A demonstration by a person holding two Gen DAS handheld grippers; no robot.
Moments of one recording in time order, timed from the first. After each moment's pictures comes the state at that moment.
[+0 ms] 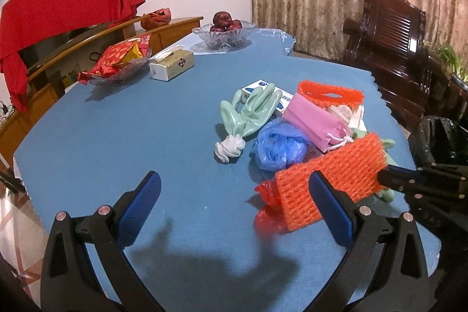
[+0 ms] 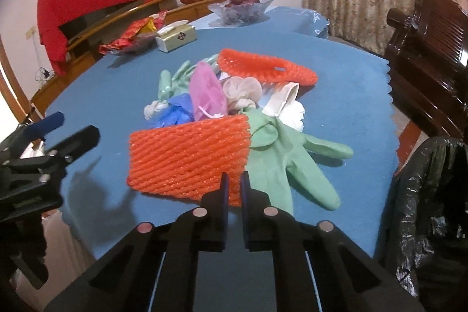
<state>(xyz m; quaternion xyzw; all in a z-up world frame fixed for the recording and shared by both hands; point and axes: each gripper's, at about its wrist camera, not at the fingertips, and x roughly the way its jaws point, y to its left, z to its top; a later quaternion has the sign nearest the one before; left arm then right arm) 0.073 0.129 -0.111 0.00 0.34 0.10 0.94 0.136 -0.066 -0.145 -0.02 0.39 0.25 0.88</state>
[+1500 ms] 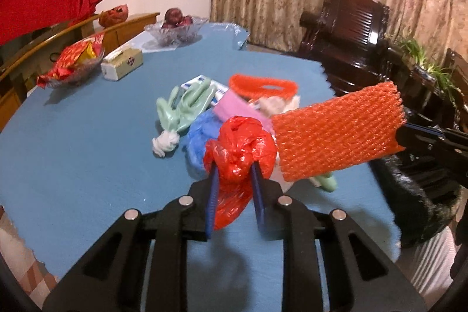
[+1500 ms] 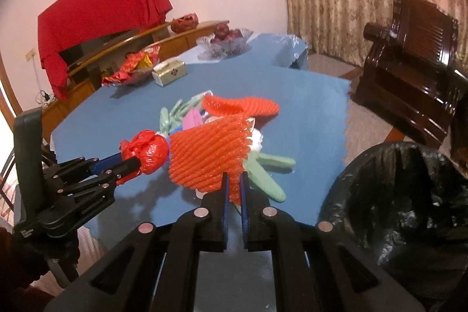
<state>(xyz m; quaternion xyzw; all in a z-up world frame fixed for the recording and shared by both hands) 0.066 0.077 -0.102 -0.02 0.35 -0.02 0.94 0.091 -0.131 -0.078 0.01 0.34 0.23 0.91</state>
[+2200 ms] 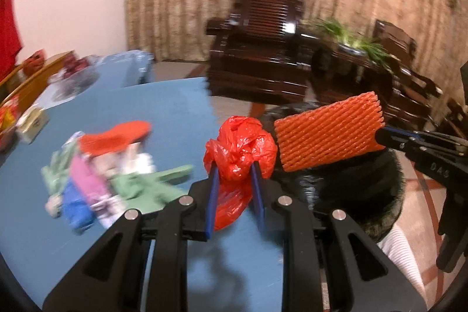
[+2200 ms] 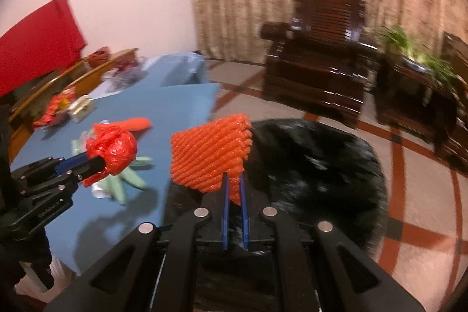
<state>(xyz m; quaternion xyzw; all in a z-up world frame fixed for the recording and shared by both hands) 0.088 -0.094 -0.076 0.04 0.32 -0.21 0.92 0.054 -0.310 -0.076 0.06 0.33 0.01 0.94</state>
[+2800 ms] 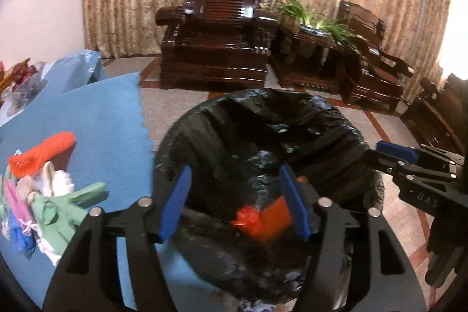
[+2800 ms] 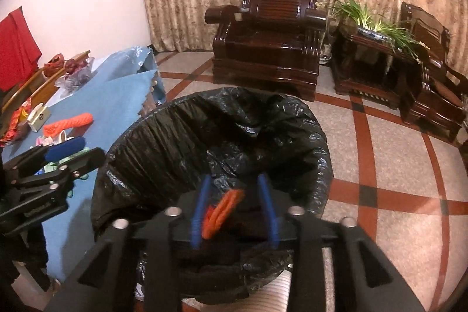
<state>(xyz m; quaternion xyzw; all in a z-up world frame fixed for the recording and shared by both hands) 0.111 -0.182 -0.110 0.06 0.34 -0.28 0.90 0.041 -0.370 -0.108 0.09 0.36 -0.08 0.92</state>
